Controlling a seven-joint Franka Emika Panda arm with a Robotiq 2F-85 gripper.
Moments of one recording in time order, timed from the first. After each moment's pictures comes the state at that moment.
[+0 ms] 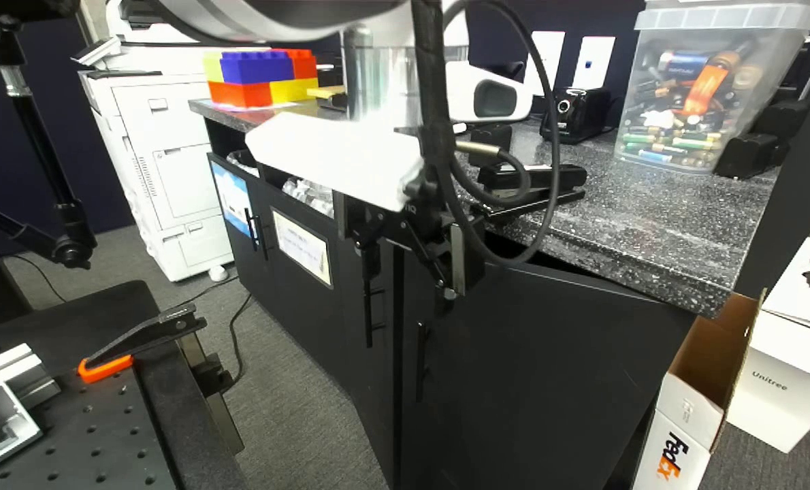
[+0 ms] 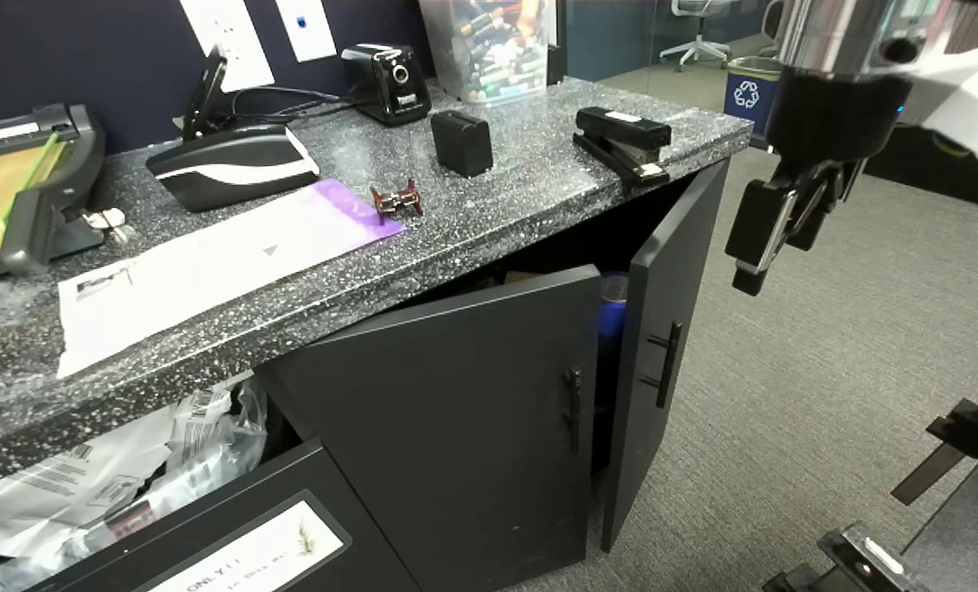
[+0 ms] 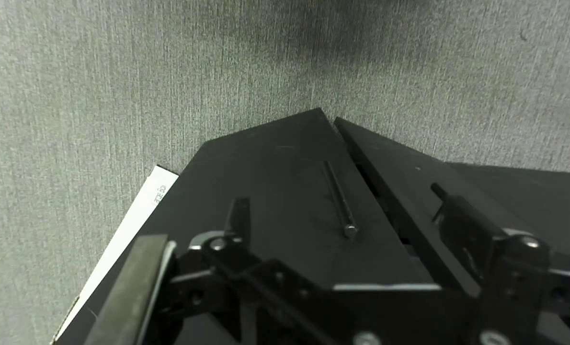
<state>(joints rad) 0.00 0.38 -0.01 -2.33 -0.04 2.73 -0.15</state>
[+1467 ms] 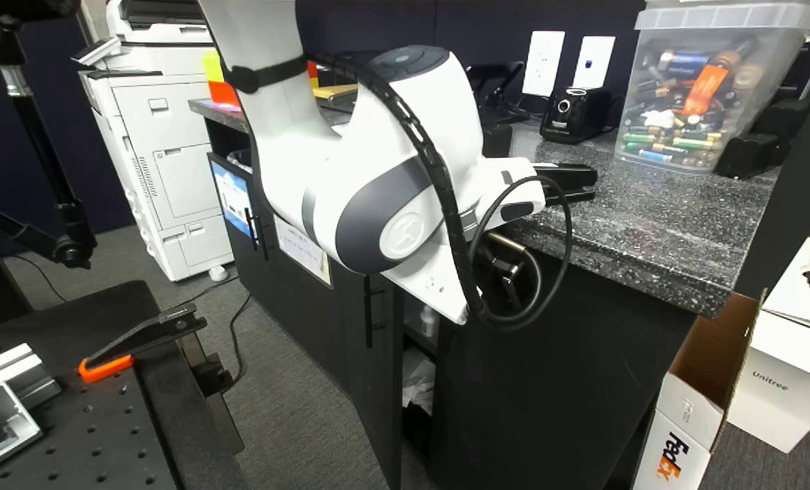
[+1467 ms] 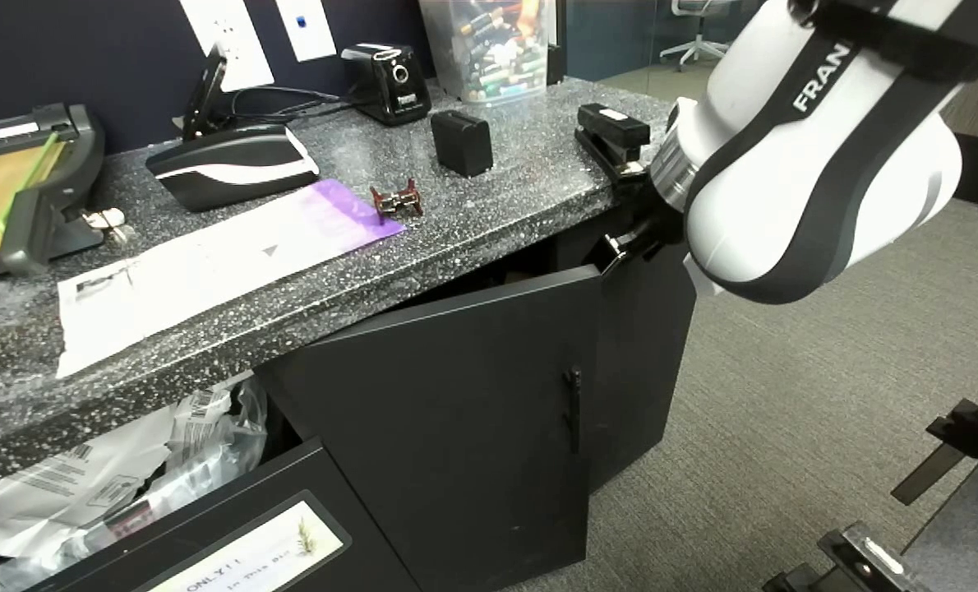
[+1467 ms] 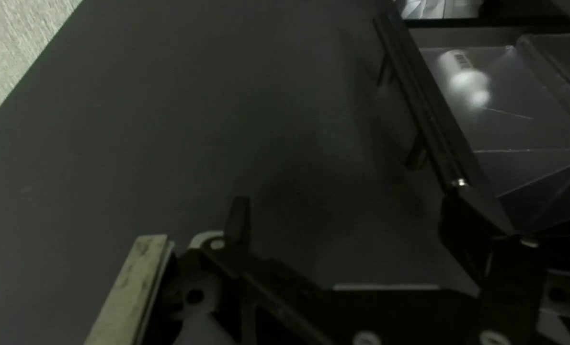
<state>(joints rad) -0.03 0.90 0.05 -1.96 -0.03 3.37 -0.05</state>
